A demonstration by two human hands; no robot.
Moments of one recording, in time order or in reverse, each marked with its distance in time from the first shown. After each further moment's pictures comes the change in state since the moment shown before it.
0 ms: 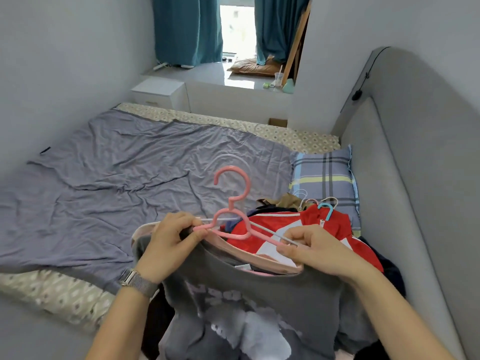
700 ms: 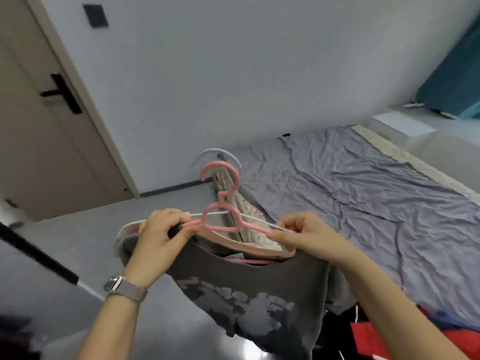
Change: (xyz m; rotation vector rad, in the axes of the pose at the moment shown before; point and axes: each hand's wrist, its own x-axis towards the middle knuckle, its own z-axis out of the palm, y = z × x) left_hand -0.412 -0.041 -0.310 0.338 0.790 -0.680; right_hand 0.069 -0.244 0.429 -0.139 -0.823 -0.476
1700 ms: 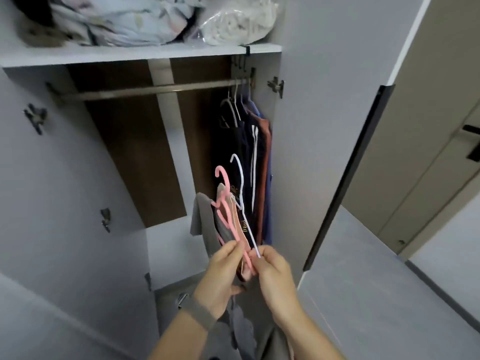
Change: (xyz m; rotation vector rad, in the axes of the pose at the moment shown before) left_hand -0.169 -0.125 -0.209 -0.827 1.287 -0.970; right_hand 0.151 -0.166 0.481 0.146 -0.998 -0.175
